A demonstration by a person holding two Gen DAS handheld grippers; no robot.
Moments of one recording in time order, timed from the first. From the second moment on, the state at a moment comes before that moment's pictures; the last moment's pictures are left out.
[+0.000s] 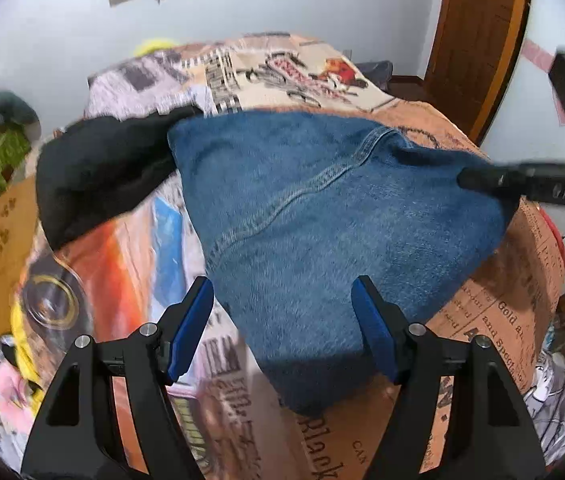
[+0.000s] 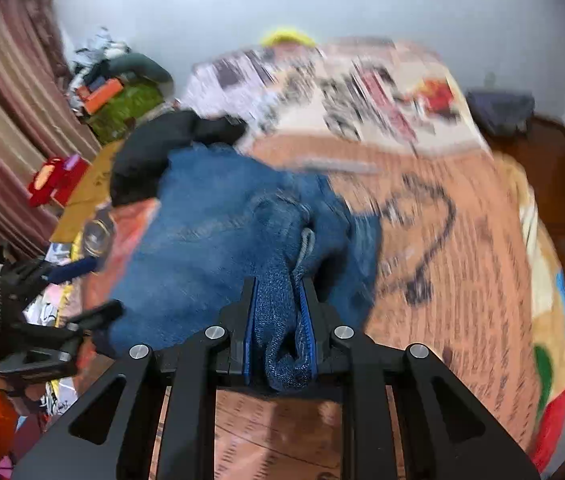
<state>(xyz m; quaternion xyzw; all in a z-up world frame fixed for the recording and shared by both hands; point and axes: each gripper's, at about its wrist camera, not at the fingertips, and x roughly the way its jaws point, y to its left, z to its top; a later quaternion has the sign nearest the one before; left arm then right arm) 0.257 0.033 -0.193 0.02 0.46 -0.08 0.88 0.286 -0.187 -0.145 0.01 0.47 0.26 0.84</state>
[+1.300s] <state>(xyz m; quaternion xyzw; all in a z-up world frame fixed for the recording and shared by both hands) 0.315 0.114 -0.234 -0.21 0.51 -0.07 0.83 0.368 -0.198 -0.189 0.04 0.58 0.29 0.76</state>
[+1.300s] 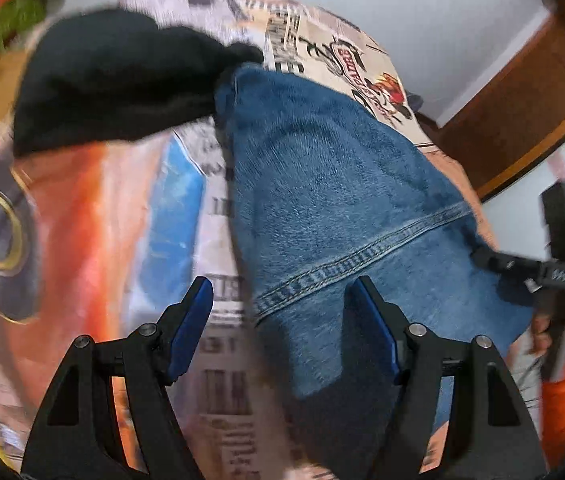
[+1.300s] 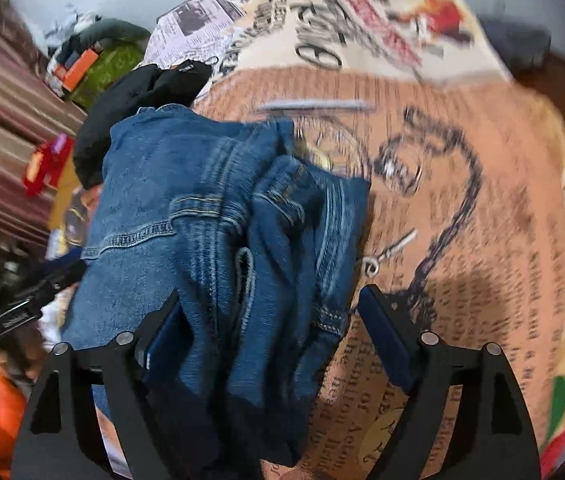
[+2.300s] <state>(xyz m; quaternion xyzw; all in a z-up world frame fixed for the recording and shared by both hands) 0.364 0.096 -0.274 -0.33 0.55 -0.16 0.75 0.393 -0.176 -0.211 0.06 0.61 0.33 0.72</state>
